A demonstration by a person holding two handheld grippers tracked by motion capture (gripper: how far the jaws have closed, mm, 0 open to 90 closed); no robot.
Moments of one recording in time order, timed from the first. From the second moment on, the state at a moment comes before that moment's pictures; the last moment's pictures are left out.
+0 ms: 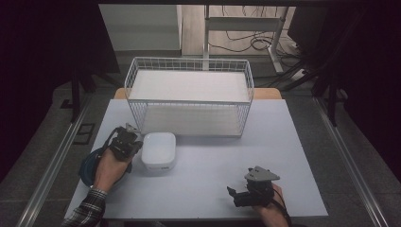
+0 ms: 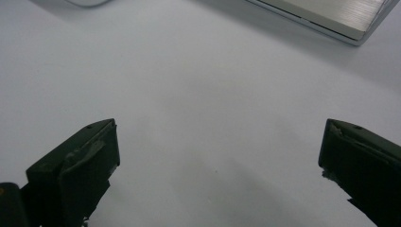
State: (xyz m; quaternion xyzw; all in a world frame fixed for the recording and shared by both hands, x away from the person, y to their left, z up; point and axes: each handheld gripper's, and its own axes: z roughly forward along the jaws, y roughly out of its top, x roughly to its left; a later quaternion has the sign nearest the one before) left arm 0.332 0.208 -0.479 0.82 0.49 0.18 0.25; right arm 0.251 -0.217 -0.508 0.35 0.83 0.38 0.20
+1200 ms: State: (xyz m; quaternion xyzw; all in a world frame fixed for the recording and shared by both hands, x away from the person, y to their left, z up) left arm 0.391 0.128 -0.483 0.82 0.44 0.14 0.32; right arm 0.249 -0.200 -0.501 0.35 0.82 0.42 0.15
